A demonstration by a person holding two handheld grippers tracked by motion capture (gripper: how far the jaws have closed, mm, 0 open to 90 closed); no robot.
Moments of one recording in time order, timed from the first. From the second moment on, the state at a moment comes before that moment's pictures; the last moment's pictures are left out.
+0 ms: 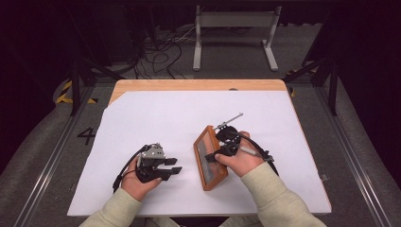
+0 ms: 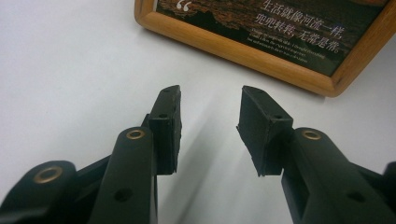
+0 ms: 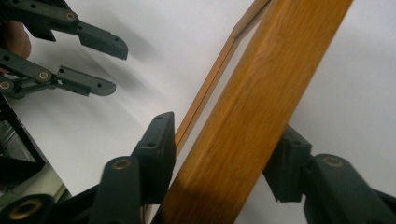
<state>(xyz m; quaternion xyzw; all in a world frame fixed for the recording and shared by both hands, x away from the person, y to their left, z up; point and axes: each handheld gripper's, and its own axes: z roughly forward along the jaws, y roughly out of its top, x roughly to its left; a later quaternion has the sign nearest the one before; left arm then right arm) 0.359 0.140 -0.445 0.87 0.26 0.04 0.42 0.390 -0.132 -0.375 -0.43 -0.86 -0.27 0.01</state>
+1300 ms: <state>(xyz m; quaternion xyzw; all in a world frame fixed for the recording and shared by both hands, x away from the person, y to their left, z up) 0.360 0.177 -0.447 0.84 0.31 0.05 0.44 0.402 -0.131 -0.322 -0.37 -0.89 -0.25 -0.02</state>
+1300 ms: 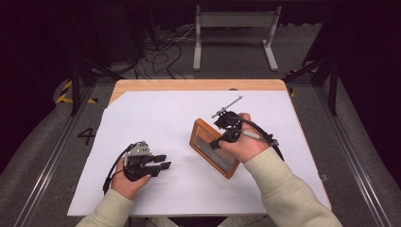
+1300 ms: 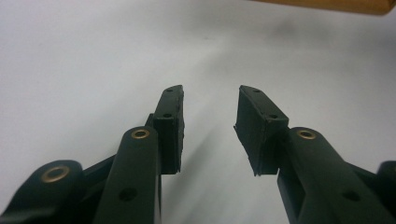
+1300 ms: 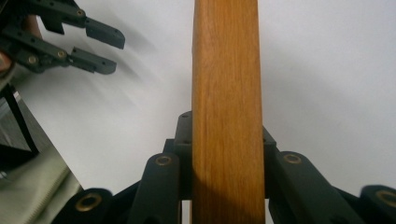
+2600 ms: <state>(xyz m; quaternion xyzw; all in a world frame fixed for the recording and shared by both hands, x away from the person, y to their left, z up) 0.357 0.188 -0.451 0.83 0.33 0.04 0.45 0.450 -0.125 -0.351 -0.02 -0.98 -0.22 0.01</state>
